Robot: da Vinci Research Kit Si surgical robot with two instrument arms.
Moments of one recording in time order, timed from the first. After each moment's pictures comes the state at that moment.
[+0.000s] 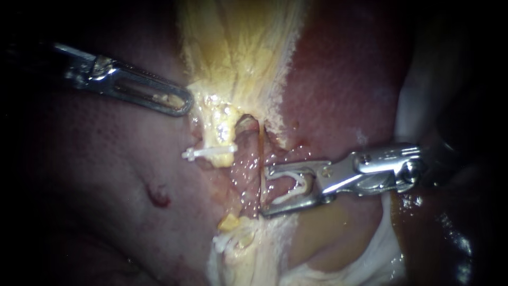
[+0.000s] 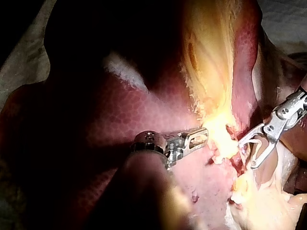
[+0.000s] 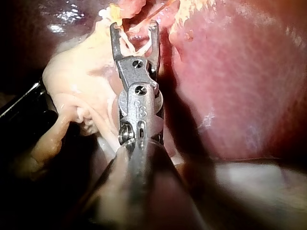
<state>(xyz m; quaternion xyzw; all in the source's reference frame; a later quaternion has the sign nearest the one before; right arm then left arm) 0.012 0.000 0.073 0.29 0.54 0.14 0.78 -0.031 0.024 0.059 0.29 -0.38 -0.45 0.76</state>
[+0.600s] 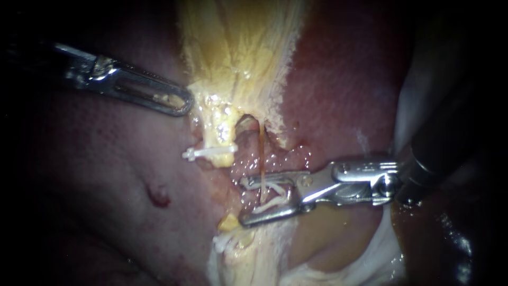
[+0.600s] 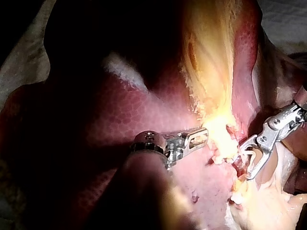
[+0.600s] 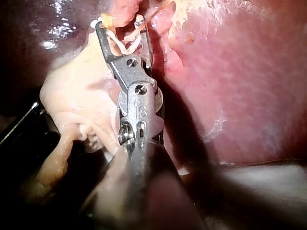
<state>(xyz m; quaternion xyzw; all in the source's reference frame) 0.015 -0.002 0.075 0.34 0.56 0.15 0.74 -0.031 0.024 0.059 0.29 -0.38 -0.45 0.76</state>
